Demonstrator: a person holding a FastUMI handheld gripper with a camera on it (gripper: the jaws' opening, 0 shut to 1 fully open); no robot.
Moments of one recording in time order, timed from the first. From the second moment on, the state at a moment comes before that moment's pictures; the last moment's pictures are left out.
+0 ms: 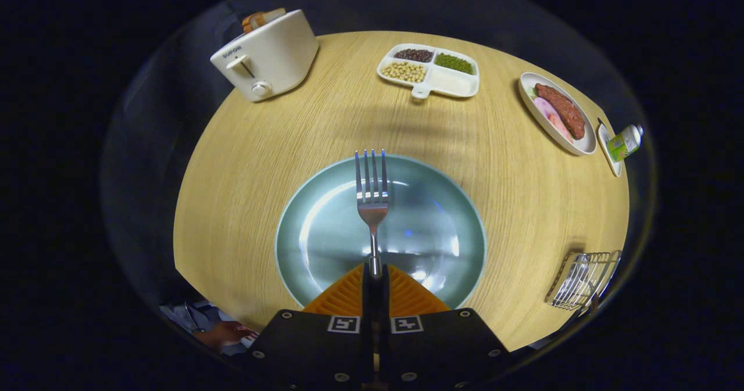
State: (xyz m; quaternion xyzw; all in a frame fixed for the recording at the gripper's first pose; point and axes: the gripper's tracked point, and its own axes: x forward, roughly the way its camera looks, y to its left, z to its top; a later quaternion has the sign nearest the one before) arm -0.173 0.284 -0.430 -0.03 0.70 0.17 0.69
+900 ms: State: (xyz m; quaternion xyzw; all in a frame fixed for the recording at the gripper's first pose) arm -0.161 0.054 -0.332 0.03 0.65 0.01 0.76
